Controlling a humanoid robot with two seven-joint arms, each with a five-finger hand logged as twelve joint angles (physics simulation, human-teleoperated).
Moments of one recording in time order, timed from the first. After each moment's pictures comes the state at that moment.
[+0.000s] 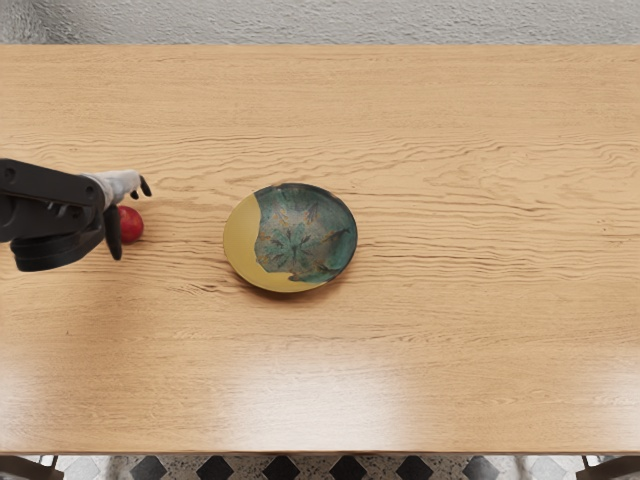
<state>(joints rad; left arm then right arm) -1.68 0.36 0.98 -1.29 0.37 0.35 0.32 -0.05 0.00 0.10 0.18 -0.07 -0.01 -0.13</state>
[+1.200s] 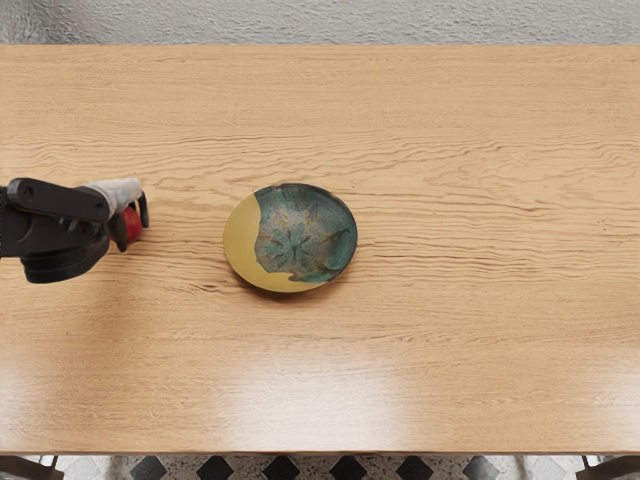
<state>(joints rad) -1.61 0.32 1.00 -1.24 0.38 0.38 0.31 -0.05 0.00 0.10 0.18 -0.07 -0.01 -0.13</state>
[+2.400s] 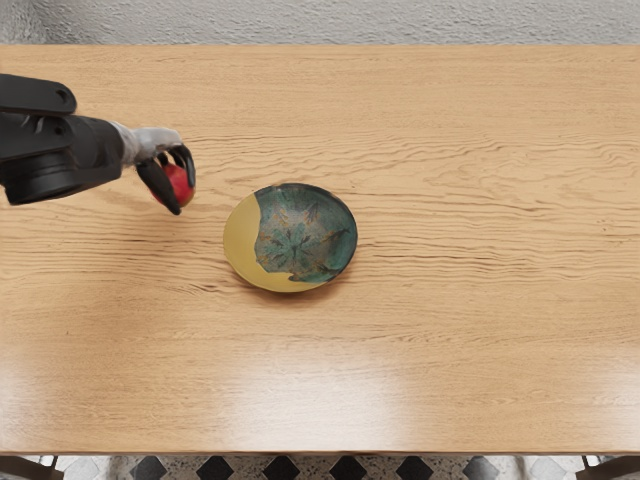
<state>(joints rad) -1.82 0.47 0.76 -1.34 0.23 0.08 0.27 -0.05 0.00 0.10 0.18 -0.07 -0.01 -0.13</state>
